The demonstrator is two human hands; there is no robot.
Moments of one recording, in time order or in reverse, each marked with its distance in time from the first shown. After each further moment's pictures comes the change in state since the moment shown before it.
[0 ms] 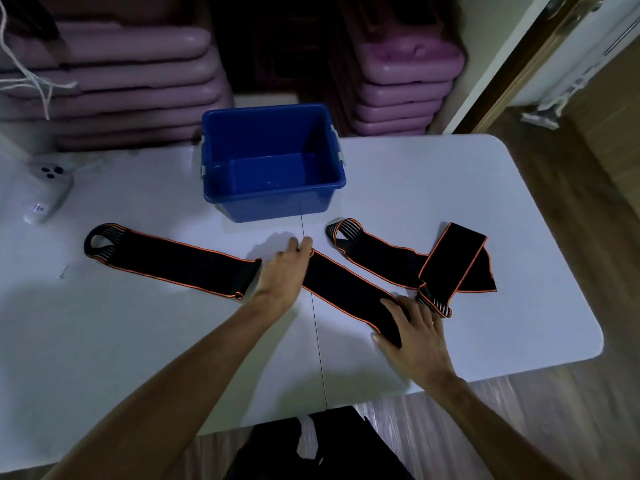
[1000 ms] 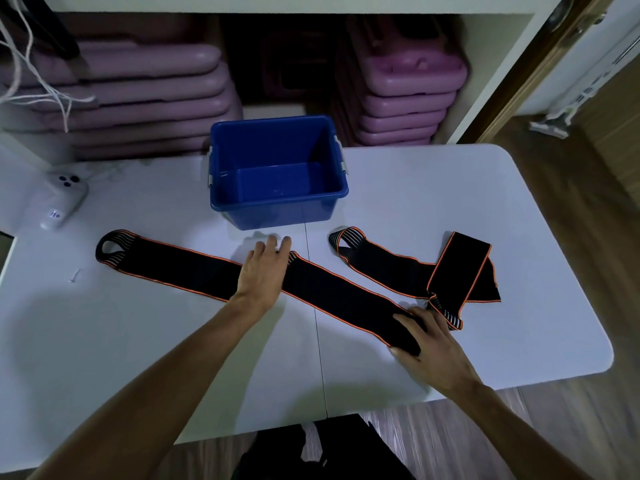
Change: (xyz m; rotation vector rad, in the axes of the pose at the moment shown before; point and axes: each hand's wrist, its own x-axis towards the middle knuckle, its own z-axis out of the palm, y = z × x) left_hand 0.002 -0.037 -0.002 0.117 0.070 -0.030; right_hand 0.000 0.040 -0.006 0.097 -0.090 -0.112
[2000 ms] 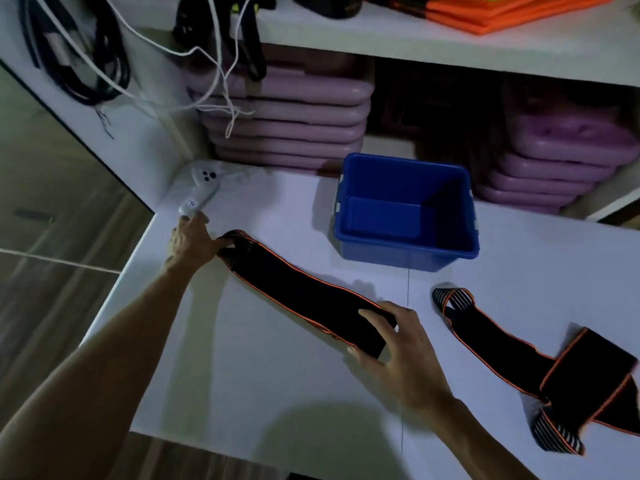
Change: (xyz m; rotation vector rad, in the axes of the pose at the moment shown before) left_hand -0.032 -0.299 -0.021 -0.476 0.081 -0.841; right_hand 0.115 -0.212 -0.008 0.233 0.050 -0.349
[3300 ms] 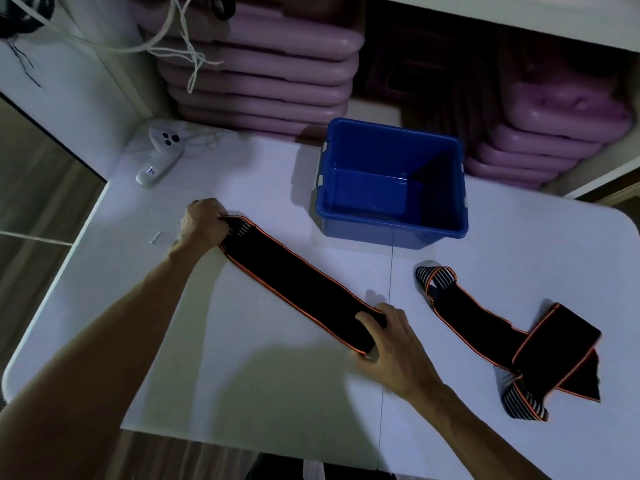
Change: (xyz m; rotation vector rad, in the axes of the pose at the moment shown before) left_hand 0.004 0.033 0.058 -0.197 -0.069 0.069; right_hand -0.015 0.045 0.024 -0.207 -0.259 0.072
